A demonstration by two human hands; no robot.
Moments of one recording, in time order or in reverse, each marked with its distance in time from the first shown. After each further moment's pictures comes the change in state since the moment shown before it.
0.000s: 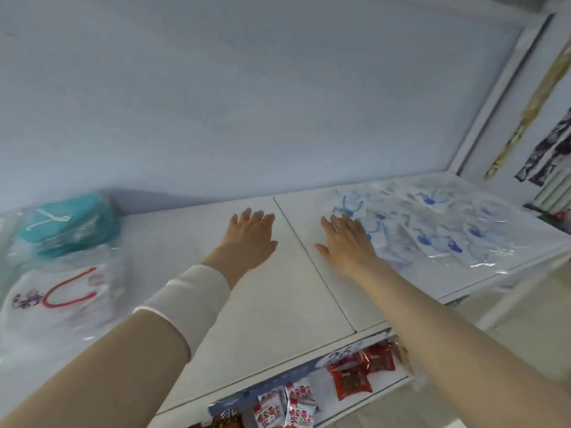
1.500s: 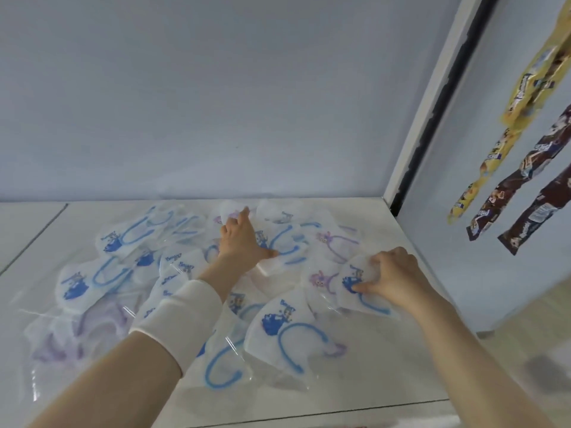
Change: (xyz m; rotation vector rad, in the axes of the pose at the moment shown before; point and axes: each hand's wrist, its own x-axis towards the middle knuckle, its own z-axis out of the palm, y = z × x) left_hand 0.324 0.402 0.059 -0.560 0.031 -0.641; right_hand 0.147 0.554 0.097 0.413 -0.219 0.048
